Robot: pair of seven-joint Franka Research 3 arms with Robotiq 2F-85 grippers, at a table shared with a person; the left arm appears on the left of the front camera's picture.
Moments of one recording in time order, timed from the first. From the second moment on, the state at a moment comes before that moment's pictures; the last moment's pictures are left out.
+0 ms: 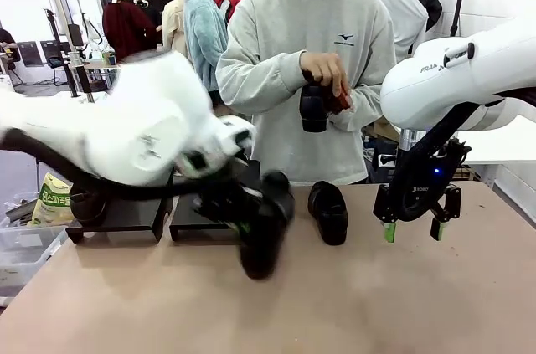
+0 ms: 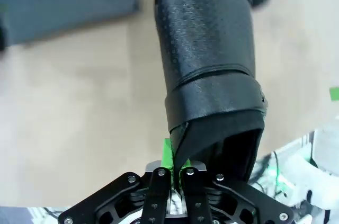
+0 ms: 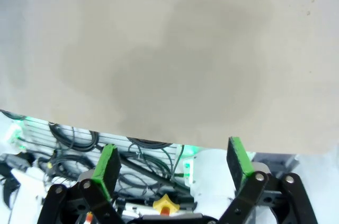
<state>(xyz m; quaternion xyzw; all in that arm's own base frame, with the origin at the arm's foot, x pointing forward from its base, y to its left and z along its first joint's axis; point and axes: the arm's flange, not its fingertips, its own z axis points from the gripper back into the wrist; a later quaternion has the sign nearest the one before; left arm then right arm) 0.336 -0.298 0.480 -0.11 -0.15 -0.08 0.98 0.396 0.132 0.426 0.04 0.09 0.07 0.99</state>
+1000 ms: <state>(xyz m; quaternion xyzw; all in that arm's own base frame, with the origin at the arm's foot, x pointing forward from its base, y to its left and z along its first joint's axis) 0.404 -0.083 0.485 0.03 -0.23 -0.04 0.97 0.396 0.132 0.426 0.04 0.09 0.07 0.99</state>
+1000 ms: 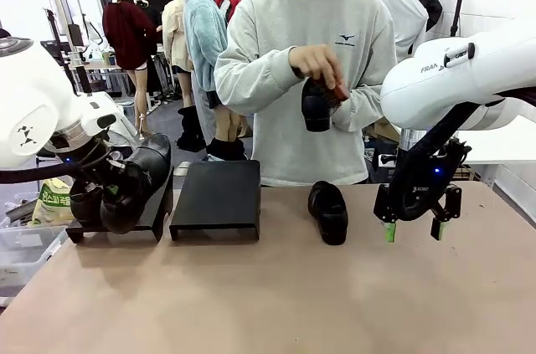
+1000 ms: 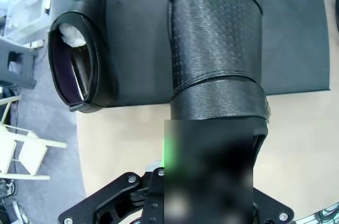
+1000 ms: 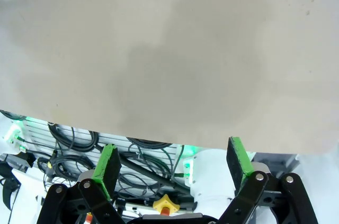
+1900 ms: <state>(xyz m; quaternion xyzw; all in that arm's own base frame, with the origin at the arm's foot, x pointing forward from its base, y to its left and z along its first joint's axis) 0.471 -0.053 0.453 -0.01 -0.26 0.03 0.97 0.396 0.132 0.426 0.04 0.09 0.07 0.99</state>
